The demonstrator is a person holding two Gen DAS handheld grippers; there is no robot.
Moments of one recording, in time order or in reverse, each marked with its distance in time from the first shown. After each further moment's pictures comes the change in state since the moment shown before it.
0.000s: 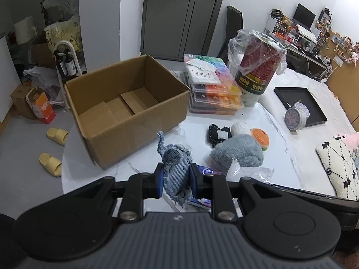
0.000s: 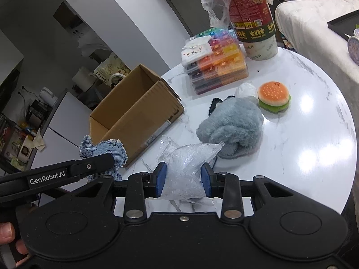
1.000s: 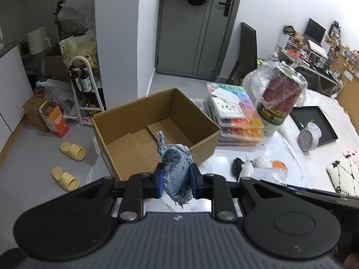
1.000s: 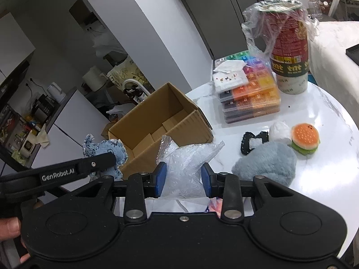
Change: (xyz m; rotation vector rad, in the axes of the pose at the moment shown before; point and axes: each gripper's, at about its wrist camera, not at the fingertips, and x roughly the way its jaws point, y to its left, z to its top) left arm -0.007 0.041 0.047 -0.024 -0.077 0.058; right arm 0.014 0.054 0.044 -0.097 -0.035 0.019
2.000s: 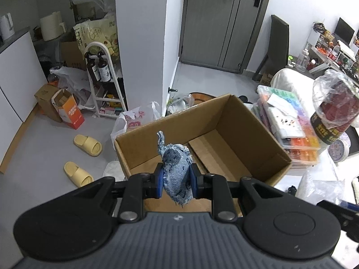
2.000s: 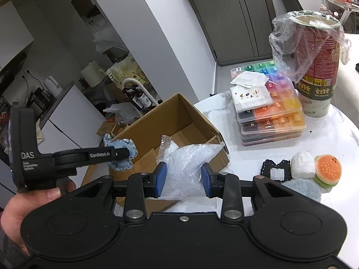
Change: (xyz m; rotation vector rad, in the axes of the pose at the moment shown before) left arm 0.096 0.065 0.045 -0.049 0.078 0.097; right arm 0.051 0.032 0.038 -0.054 0.010 -0.032
